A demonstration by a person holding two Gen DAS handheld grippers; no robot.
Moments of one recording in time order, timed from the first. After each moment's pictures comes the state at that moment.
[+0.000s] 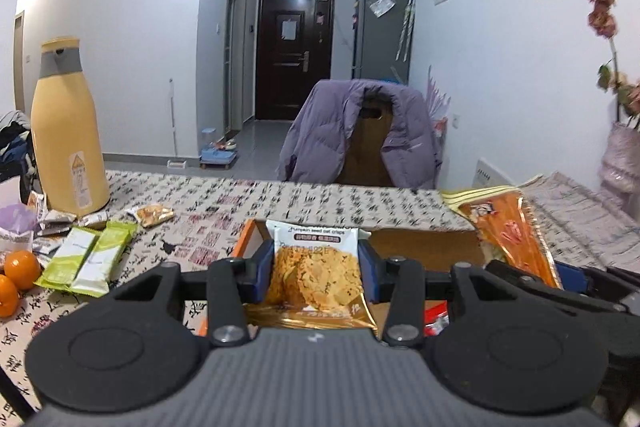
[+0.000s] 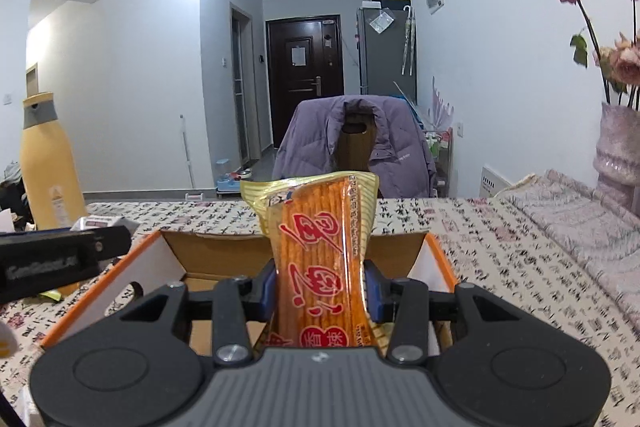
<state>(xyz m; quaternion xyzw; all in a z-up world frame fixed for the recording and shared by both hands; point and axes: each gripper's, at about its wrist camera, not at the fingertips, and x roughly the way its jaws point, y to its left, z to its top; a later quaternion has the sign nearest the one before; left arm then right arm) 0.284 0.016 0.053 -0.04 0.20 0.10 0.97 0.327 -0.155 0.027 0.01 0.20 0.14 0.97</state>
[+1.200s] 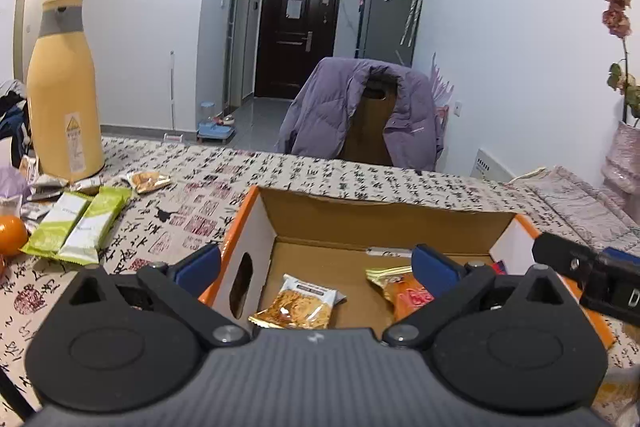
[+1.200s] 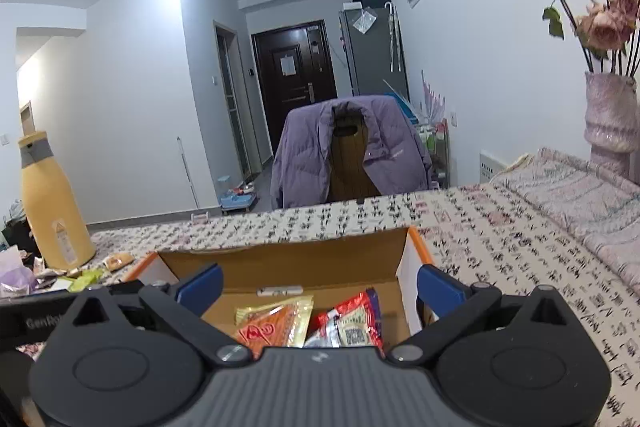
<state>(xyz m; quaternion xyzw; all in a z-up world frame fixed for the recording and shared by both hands) 0.285 0.031 0.038 -0.07 0.22 0.09 0.97 0.322 -0.188 0.034 0.06 0.19 0.14 0.97</state>
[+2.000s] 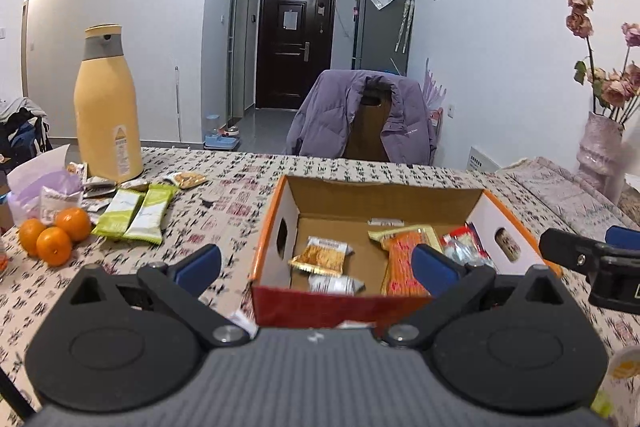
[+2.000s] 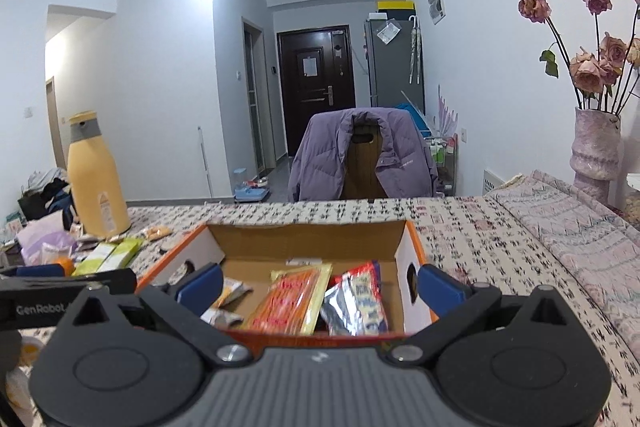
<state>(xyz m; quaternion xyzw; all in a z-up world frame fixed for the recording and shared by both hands) 0.164 0.025 0.062 -0.05 0.21 0.09 0.97 0.209 -0.201 0.061 0.02 0.19 0.16 0.97</state>
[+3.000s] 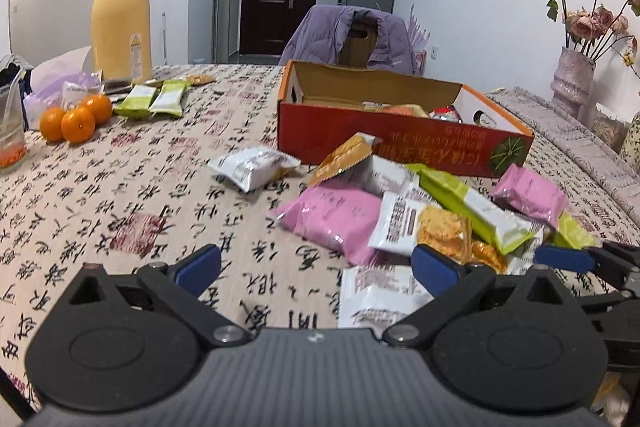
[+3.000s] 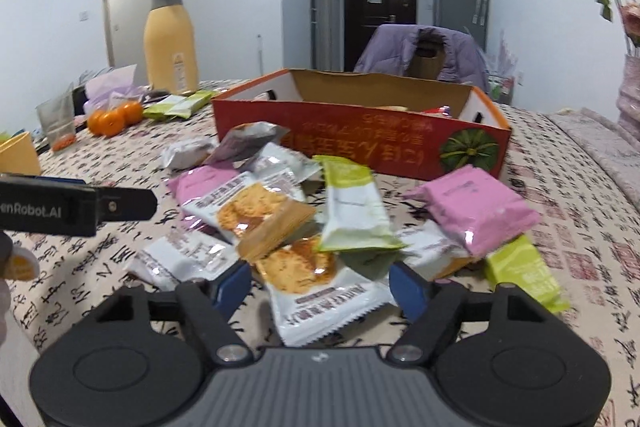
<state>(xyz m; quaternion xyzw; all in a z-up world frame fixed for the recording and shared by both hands) 0.051 0.035 -0.014 -0.06 0.29 0.06 0.95 0.096 -0.177 -0.042 -0.06 0.28 0.25 0.92</state>
